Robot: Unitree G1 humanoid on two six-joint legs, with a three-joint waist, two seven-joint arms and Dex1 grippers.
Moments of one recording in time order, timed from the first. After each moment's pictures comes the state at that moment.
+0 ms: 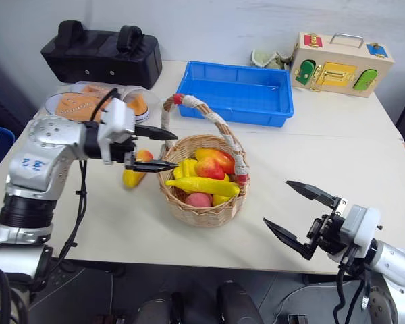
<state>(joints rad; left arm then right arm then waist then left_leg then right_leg) -0.75 0.74 -0.01 0.00 -0.38 0.37 -1.23 0.21 -0.57 -0.35 -0.42 0.65 -0.09 1.05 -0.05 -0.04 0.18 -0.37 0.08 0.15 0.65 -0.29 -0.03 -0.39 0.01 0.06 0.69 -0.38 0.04</state>
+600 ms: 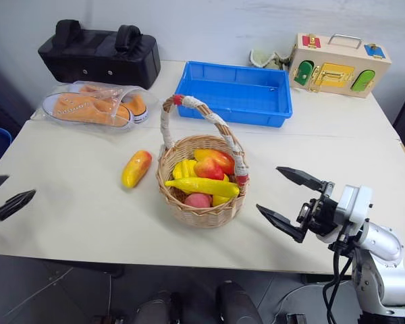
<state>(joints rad) 0.00 0.92 0.74 0.49 -0.41 0.10 -1.00 0.05 -0.56 -0.27 -0.36 0.71 -0.05 1.09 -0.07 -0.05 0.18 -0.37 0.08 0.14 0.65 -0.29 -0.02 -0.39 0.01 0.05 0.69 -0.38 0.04</state>
